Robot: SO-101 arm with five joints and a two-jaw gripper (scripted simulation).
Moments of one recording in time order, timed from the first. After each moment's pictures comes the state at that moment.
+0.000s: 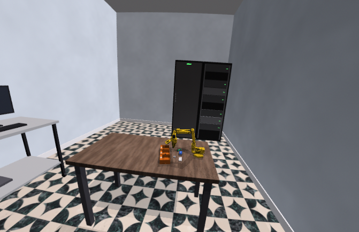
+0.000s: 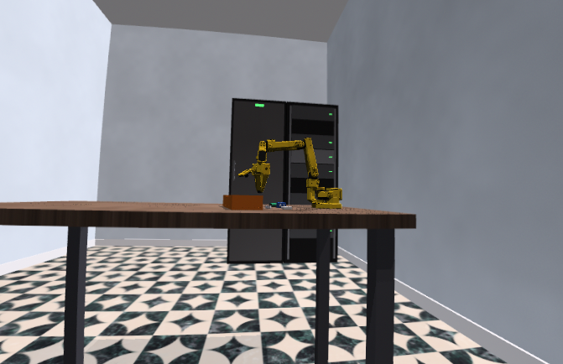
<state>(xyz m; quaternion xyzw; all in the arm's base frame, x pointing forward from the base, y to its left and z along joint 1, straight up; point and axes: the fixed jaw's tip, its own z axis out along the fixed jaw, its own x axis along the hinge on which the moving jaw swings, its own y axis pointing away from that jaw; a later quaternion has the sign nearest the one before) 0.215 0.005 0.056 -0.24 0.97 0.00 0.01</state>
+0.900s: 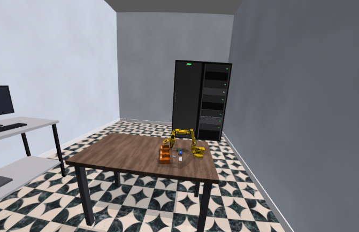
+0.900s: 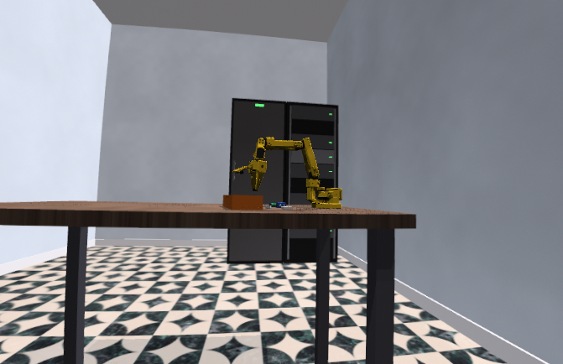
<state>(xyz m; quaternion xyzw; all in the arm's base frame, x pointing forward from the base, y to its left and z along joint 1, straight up) 0.233 0.025 0.061 -0.21 0.98 -0.01 0.04</state>
